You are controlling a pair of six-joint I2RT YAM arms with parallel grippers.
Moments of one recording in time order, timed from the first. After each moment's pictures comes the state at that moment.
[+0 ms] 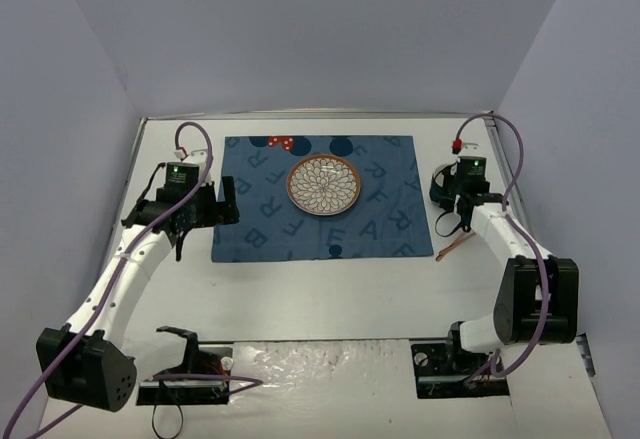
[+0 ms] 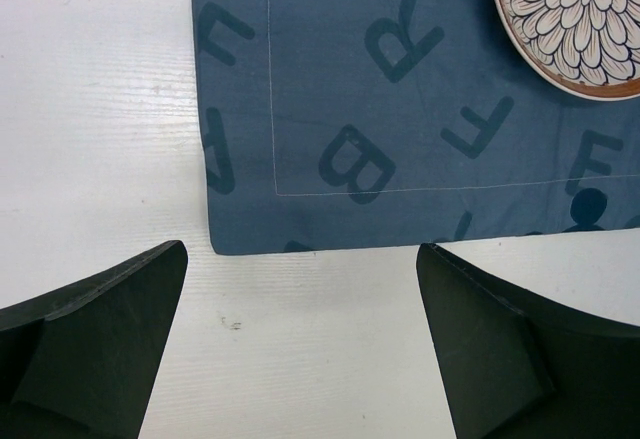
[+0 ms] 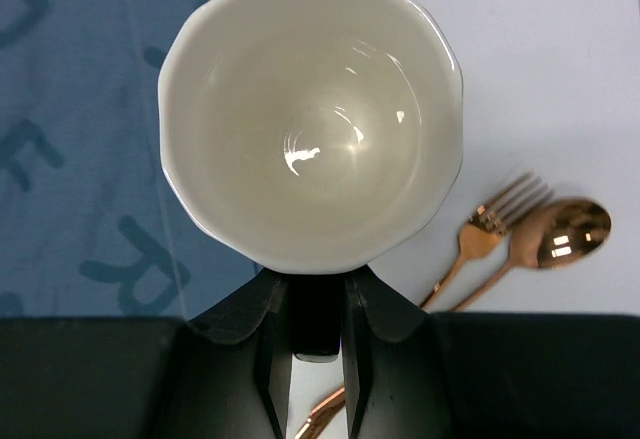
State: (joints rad) left arm -0.20 1.13 1.02 -0.71 0.02 -0.27; right arm -0.02 1.41 0.84 -0.18 0.10 0.06
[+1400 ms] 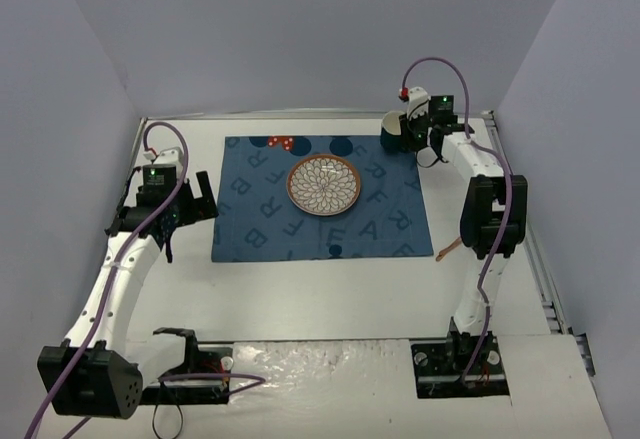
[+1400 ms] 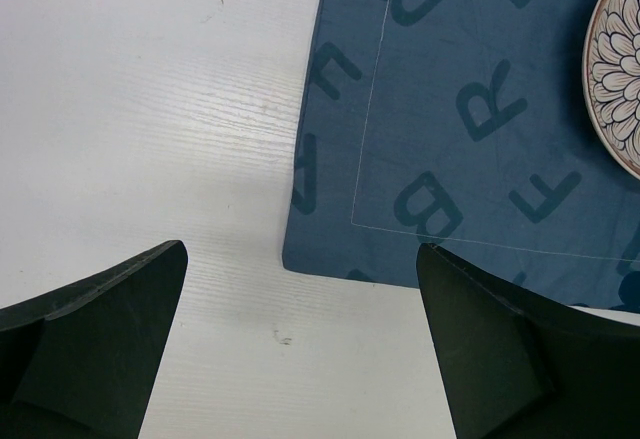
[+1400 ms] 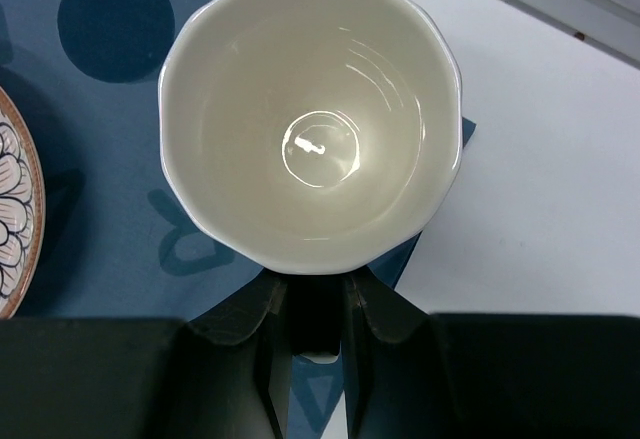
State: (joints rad) left arm -0.06 1.08 1.00 -0.69 -0.06 -0.27; right arm 0.05 2.09 1.68 -0.30 -0.30 -0.29
